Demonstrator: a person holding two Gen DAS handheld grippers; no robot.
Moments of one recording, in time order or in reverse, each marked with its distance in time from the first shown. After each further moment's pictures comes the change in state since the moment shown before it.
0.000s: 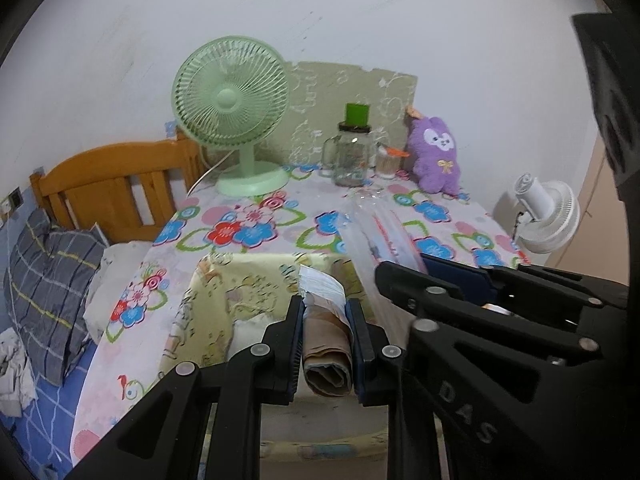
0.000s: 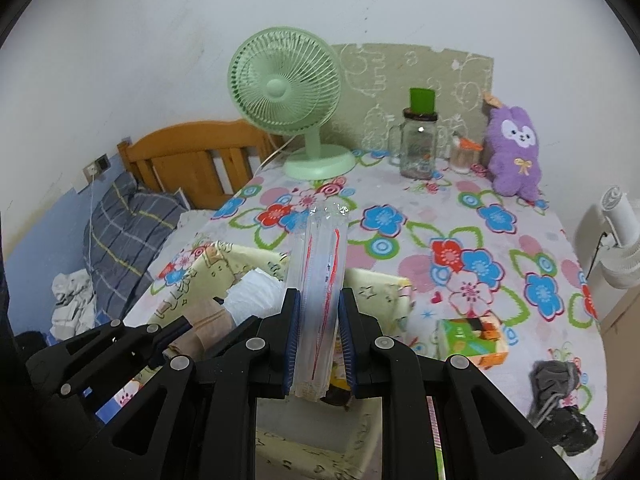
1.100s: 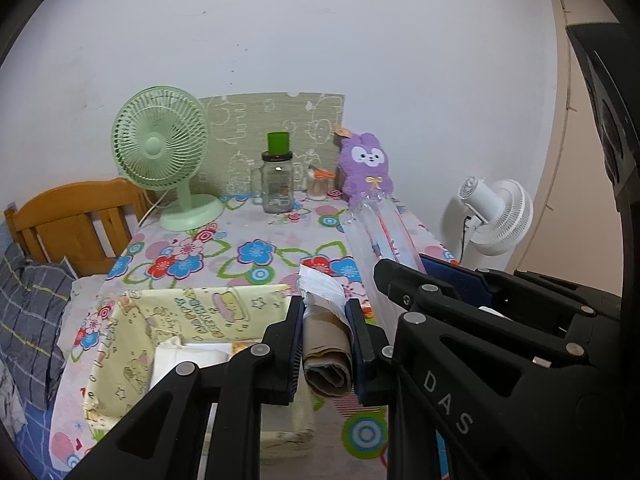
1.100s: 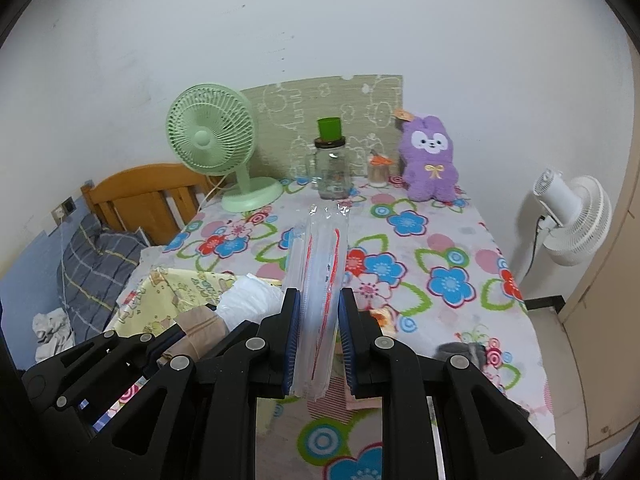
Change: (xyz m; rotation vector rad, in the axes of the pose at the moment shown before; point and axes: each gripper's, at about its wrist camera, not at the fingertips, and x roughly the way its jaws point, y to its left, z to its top) left arm -0.036 -0.095 0.014 0.086 -0.073 -0.113; right arm -0.082 -0.075 -0.014 0.109 -0.103 -0.141
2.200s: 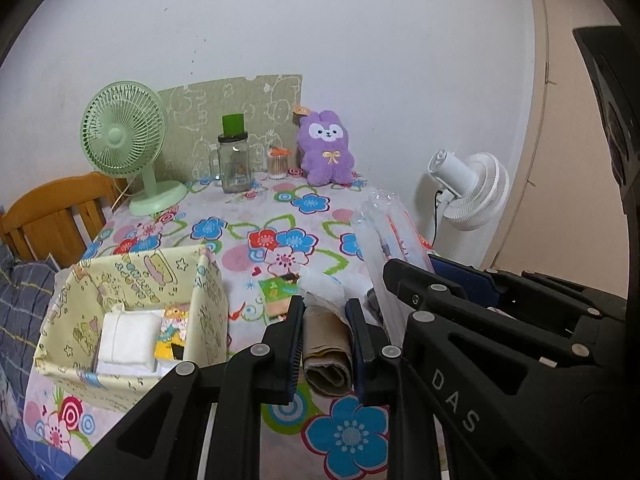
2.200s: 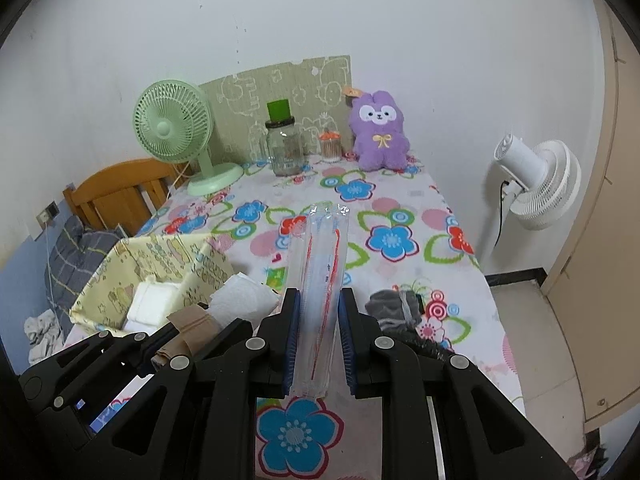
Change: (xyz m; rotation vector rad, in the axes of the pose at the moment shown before) left arm 0.001 -0.079 -0.033 0.044 0.039 -0.045; right arm -0.029 -0.071 -0.049 0.067 0.025 -0.065
